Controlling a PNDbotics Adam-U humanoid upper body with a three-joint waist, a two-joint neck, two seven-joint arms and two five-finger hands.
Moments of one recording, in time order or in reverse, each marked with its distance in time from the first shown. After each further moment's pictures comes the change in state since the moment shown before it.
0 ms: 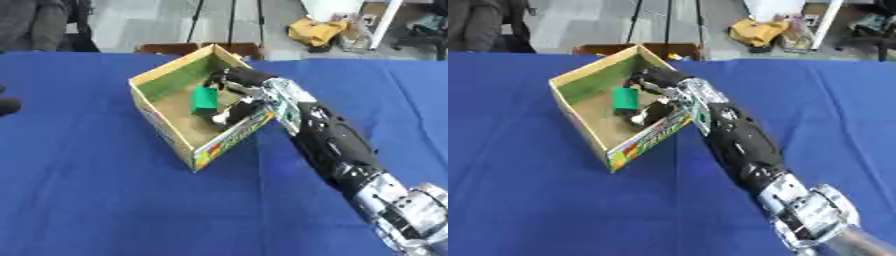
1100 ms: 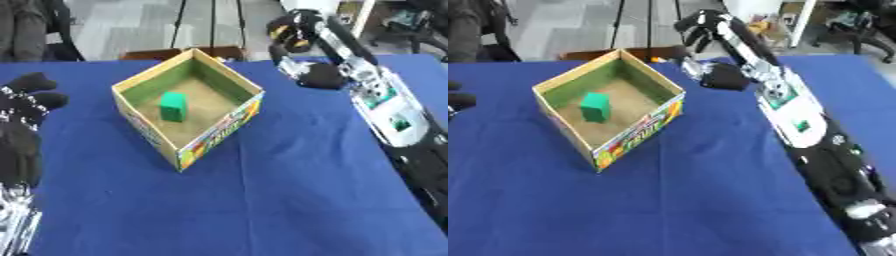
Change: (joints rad) left arm 0.083 0.020 0.040 0.018 -0.014 -0.015 0.053; right arm 0.413 -0.151 -0.039 -0.787 -0.931 0.193 -0.142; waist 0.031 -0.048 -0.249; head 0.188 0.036
